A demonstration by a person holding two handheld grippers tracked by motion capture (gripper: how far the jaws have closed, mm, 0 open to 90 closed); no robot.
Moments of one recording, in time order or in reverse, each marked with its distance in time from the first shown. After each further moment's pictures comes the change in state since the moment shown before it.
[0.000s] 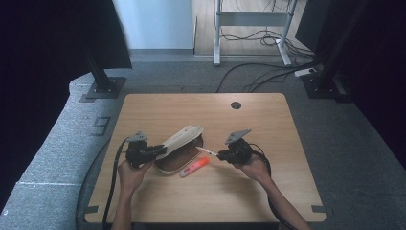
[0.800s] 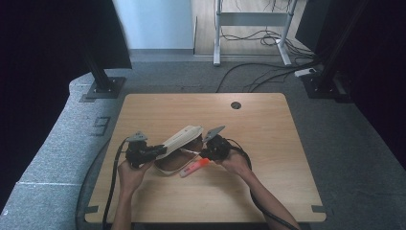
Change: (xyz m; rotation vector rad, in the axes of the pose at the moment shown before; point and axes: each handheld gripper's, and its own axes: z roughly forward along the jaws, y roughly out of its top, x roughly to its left) left arm 0.000 0.000 0.000 0.000 -0.006 -0.003; right arm 0.013 0.042 0.056 0.061 0.038 -0.095
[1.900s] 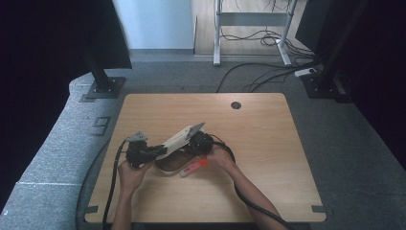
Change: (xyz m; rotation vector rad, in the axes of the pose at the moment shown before) left arm 0.000 0.000 0.001 0.002 -0.011 -0.004; right arm -0.003 0.038 0.048 0.025 0.001 -0.097
